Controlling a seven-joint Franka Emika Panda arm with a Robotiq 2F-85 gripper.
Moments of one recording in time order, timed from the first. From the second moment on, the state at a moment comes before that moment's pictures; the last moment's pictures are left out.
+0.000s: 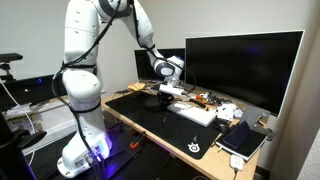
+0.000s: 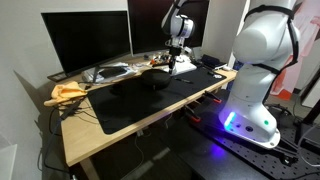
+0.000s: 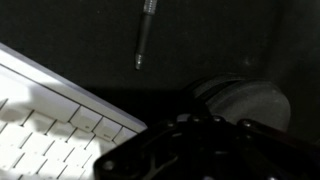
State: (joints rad) arm -0.23 0.24 -0.03 -2.35 0.46 2.39 -1.18
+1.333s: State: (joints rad) arm -0.16 -0.04 -0.05 -2.52 0.58 2.38 -1.37
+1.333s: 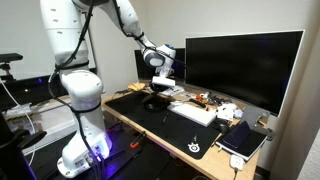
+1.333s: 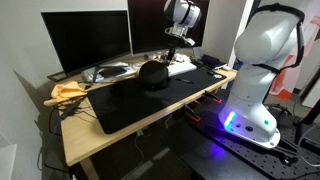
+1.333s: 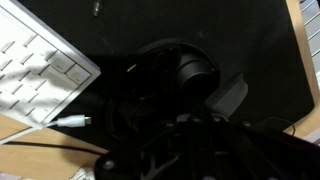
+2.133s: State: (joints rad) arm -0.04 -0.16 -0.06 -2.55 0.57 2.38 -1.37
